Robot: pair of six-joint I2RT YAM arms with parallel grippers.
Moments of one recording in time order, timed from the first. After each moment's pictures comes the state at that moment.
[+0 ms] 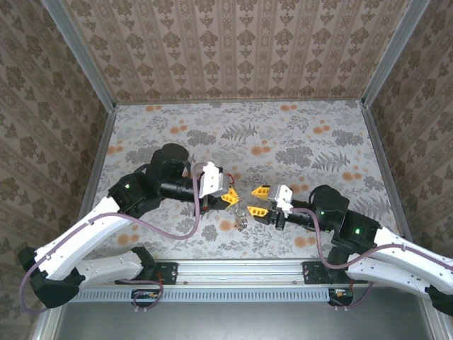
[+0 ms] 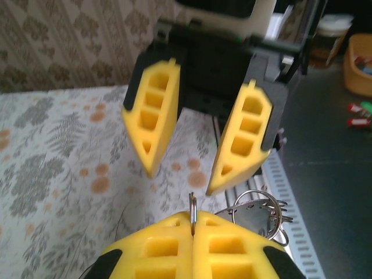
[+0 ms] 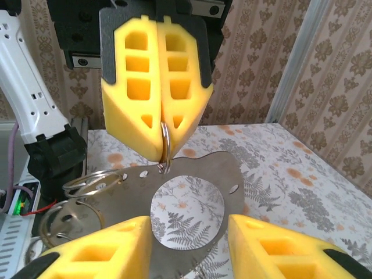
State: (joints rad) left arm -0.93 1.01 1.15 -0.60 0.73 0.35; right arm 1.01 0.65 0.68 -0.12 -0.14 -0.20
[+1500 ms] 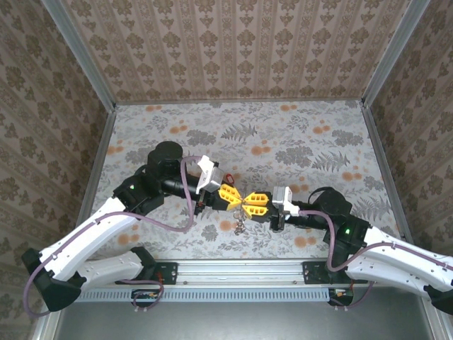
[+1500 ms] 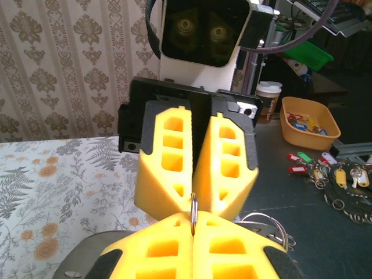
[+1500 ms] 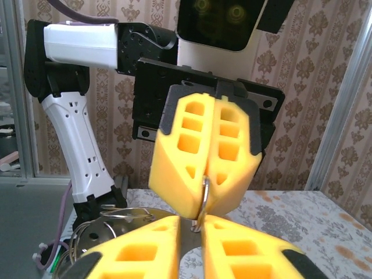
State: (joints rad) left arm -0.87 1.01 1.06 -0.35 0.99 0.18; right arm 1.01 0.69 0.60 0.23 -0.32 -0.12
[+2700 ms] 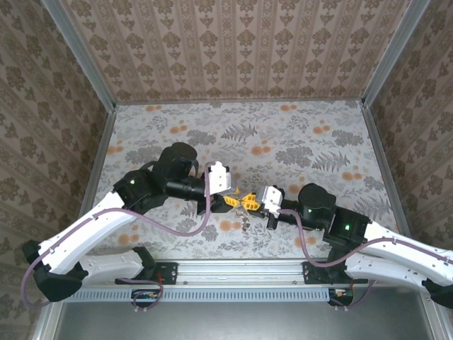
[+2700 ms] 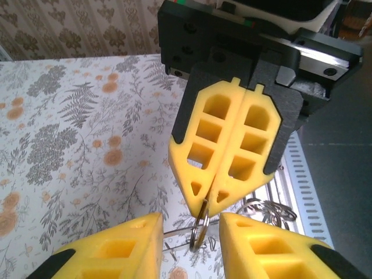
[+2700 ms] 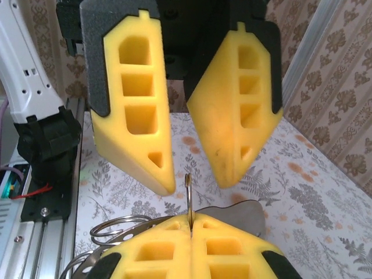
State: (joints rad) left arm -0.97 1.08 1.23 -0.74 0.56 0.40; right arm 1.05 0.76 0.71 -0.13 -0.09 -0.27
